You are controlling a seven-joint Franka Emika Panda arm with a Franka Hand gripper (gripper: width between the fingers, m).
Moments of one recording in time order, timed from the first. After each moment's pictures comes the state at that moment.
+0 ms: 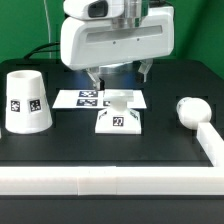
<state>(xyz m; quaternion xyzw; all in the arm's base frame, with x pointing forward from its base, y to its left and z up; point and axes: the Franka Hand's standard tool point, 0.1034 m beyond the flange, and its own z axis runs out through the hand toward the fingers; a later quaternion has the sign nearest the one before) 0.488 0.002 0.083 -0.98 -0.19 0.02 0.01</state>
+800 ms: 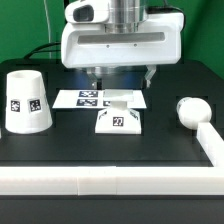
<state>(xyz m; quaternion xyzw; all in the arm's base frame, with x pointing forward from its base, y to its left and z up) 0.477 0.003 0.074 -1.00 0.07 0.02 0.02</state>
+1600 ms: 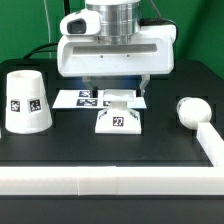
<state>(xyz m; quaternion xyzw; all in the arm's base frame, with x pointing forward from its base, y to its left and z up) 0.467 -0.002 0.053 -1.00 0.04 0.03 0.02</state>
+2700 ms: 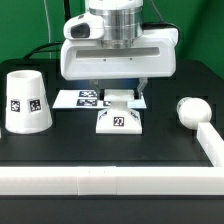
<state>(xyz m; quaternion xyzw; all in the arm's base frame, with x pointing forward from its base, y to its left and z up) 0.465 0.002 0.051 -1.00 0.03 0.03 0.02</state>
